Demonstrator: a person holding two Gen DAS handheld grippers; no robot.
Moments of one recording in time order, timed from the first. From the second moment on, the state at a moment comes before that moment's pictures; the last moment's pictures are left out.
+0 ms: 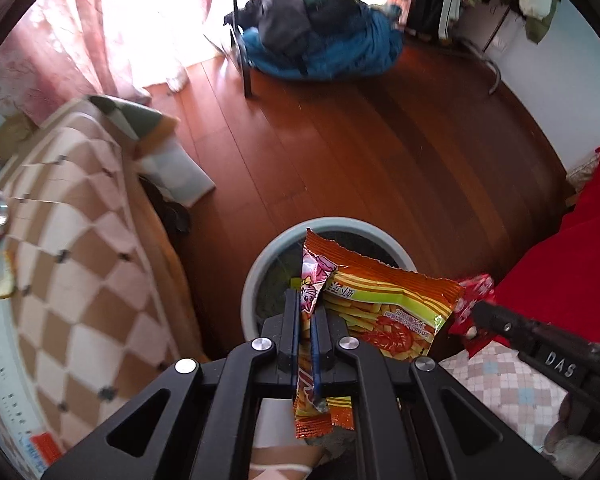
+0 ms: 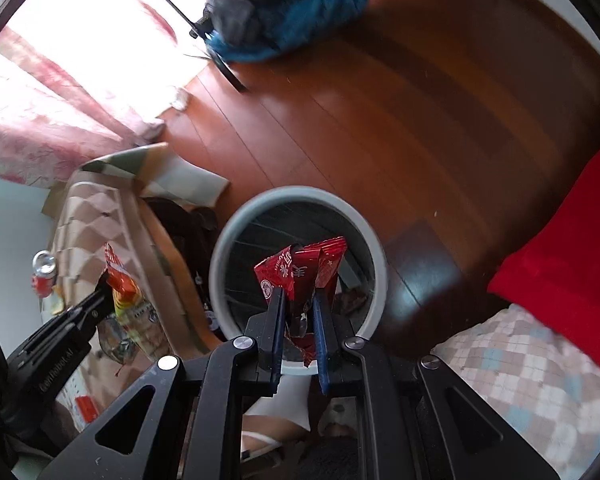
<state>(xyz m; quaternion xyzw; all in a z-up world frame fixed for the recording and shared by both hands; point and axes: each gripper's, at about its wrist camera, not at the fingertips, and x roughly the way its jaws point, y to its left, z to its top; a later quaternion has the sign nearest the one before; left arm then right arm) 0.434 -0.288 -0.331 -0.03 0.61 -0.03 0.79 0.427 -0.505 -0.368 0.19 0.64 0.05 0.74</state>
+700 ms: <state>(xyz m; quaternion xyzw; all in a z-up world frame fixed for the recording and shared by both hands) 0.447 -0.264 -0.391 -0.04 0.67 0.00 0.74 0.437 -0.493 -0.462 0.15 0.71 0.05 0.68</state>
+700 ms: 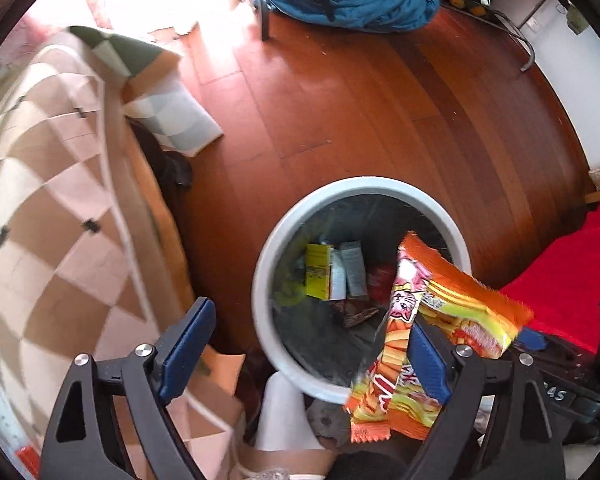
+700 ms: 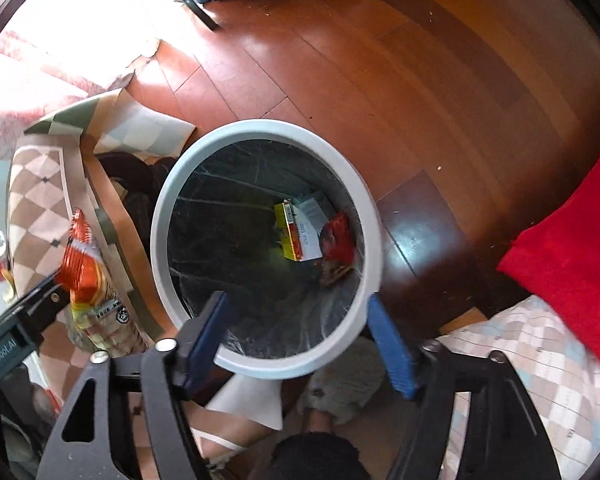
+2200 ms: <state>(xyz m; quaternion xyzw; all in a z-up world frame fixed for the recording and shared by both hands) 0.322 -0.222 -0.187 -0.04 0.54 0.03 0.84 0.335 -0.452 -0.207 0.11 0.57 0.06 0.81</state>
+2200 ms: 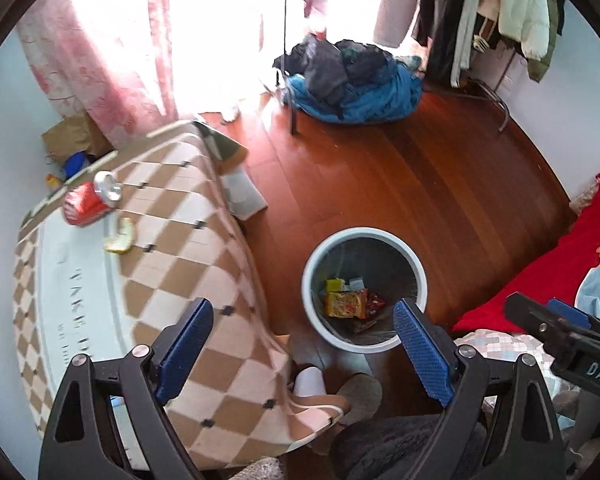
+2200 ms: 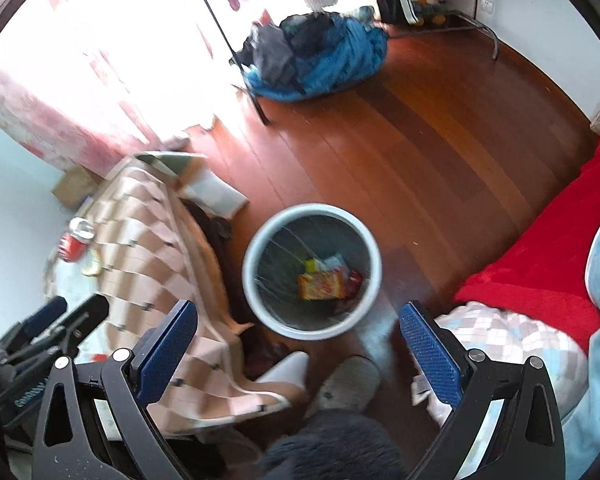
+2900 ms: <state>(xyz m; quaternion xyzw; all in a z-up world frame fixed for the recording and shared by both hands) 0.221 -0.022 -0.329 0.12 0.65 -0.01 0.75 0.289 -0.197 -0.309 0.03 0.67 0.20 0.72</state>
